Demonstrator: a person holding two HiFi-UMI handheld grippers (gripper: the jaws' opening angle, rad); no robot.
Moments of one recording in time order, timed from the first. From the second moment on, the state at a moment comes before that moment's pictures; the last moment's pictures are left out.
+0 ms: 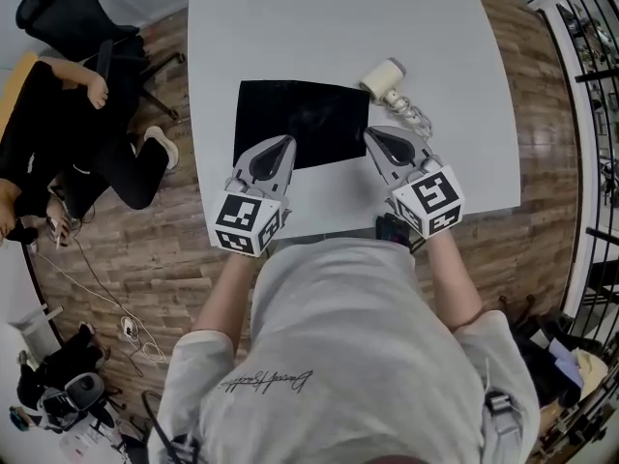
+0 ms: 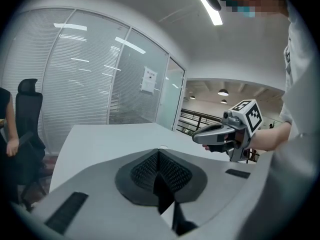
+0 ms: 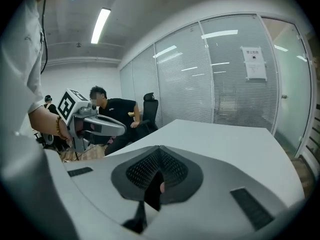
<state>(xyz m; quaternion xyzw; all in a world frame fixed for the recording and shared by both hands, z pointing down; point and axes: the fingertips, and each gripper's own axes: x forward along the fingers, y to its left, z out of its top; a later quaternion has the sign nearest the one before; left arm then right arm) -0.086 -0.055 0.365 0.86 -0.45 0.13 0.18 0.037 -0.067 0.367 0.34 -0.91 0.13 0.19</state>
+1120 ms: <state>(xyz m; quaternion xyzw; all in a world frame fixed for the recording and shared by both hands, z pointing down) -0.081 -0.041 0.349 0.86 -0.46 0.12 0.17 0.019 -0.045 0.373 0.32 -0.91 0.17 0.18</state>
